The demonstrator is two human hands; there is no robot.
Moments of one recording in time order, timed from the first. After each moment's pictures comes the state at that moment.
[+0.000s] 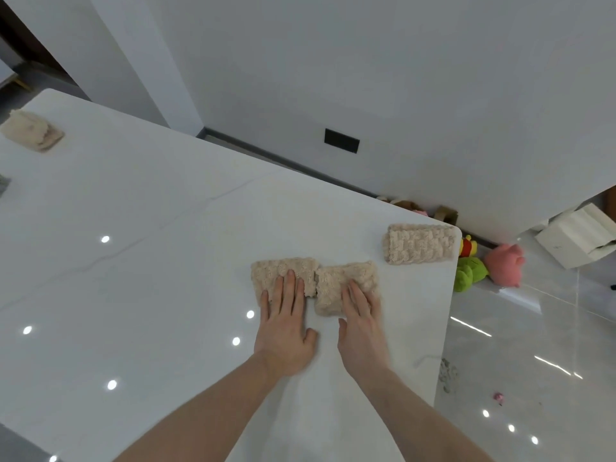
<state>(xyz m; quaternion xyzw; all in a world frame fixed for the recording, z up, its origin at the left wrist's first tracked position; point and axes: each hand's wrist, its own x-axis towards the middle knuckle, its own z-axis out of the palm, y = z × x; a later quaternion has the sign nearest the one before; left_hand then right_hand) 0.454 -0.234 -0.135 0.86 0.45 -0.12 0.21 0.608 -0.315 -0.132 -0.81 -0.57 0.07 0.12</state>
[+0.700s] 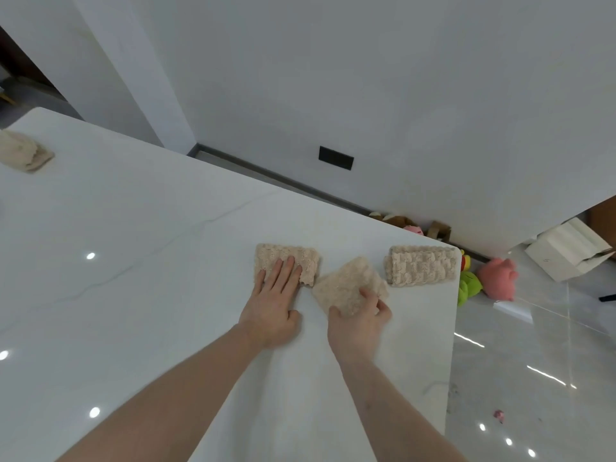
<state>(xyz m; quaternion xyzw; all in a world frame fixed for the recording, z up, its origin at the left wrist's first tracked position) 0.454 -0.129 -0.135 0.90 0.38 -0.12 0.20 0.588 -0.242 -0.093 -0.89 -0.14 0.28 0.34</state>
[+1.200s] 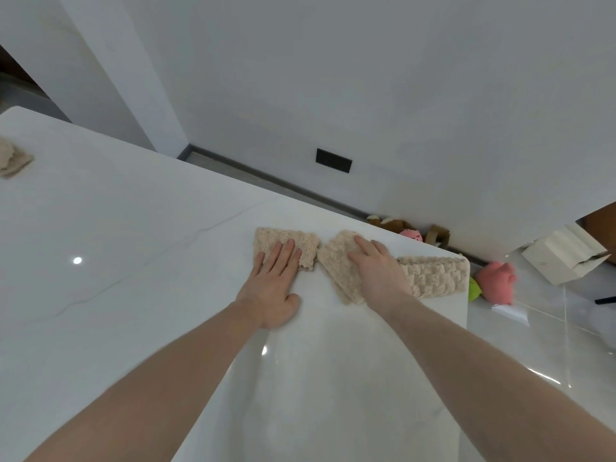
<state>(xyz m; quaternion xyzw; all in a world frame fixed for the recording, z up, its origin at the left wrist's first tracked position) 0.474 -0.062 -0.131 0.91 0.34 -0.14 0.18 0.691 -0.158 -0.068 -0.80 -0.58 0.15 -0.03</state>
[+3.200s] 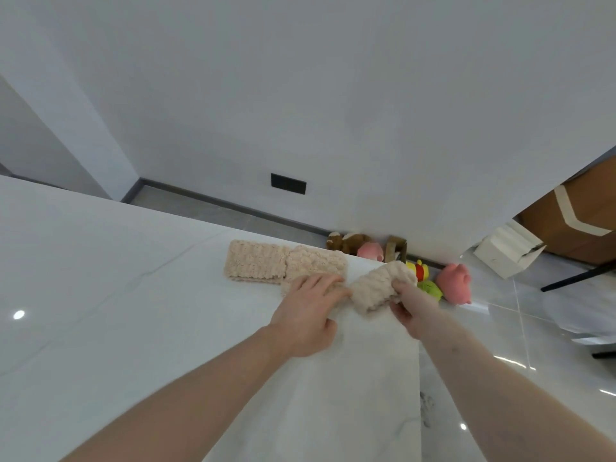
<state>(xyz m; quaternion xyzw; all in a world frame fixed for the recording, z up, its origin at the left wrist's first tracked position) 0.601 -0.119 -0.065 0.96 0.18 0.01 0.21 0.807 -0.226 -0.064 -0.74 0.21 0.39 0.51</state>
